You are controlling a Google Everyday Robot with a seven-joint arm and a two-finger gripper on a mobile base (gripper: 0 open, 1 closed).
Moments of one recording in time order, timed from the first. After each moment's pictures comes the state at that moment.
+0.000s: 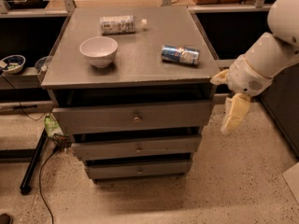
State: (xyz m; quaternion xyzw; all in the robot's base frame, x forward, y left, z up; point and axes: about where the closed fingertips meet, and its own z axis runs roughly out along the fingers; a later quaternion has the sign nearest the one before) arm 0.521 -0.194 0.830 -0.66 0.73 0.12 0.16
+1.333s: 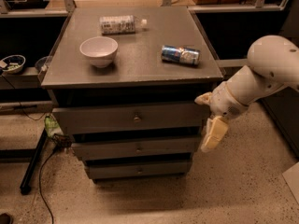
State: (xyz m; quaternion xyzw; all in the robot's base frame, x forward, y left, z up) arm 0.518 -0.152 0.757 -0.65 0.72 0.18 0.19
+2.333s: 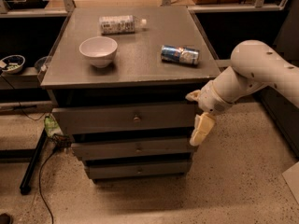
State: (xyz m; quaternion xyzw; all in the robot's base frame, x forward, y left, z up) arm 0.555 -0.133 0.732 -0.65 0.71 0.17 0.20
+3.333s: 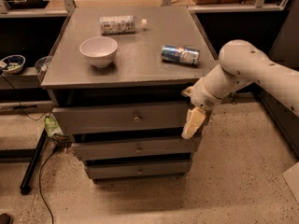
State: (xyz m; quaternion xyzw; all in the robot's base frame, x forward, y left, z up) arm 0.592 -0.119 0.718 -0.65 0.72 0.16 0.21
